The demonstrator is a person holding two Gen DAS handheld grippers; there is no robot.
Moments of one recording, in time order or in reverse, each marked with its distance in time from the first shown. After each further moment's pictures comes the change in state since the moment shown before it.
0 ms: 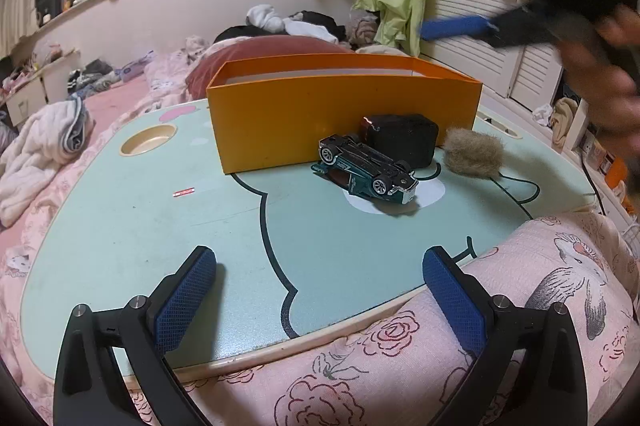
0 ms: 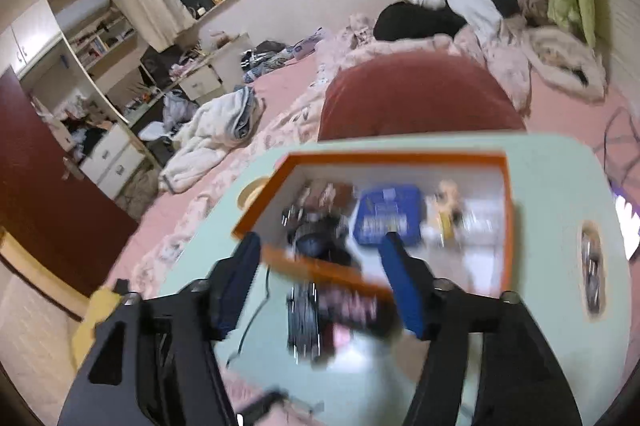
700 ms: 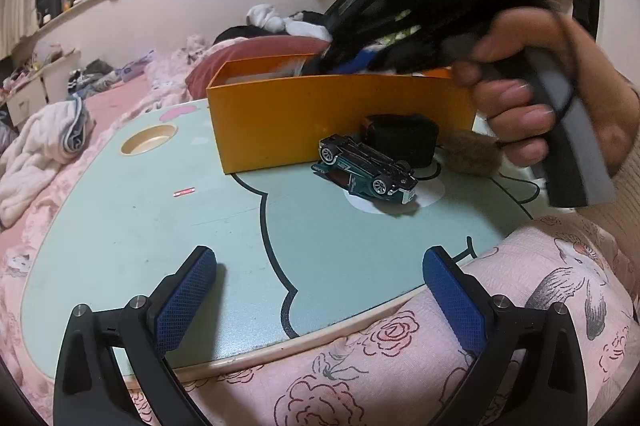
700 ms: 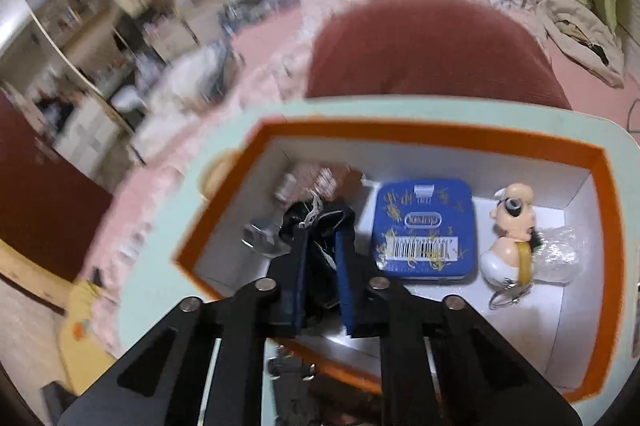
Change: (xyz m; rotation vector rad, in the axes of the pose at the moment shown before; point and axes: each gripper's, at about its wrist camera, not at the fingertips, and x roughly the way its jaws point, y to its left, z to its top) left arm 0.001 0.002 0.001 0.001 0.002 0.001; right arm 0.075 -0.011 -0.001 0.031 0.111 -0.005
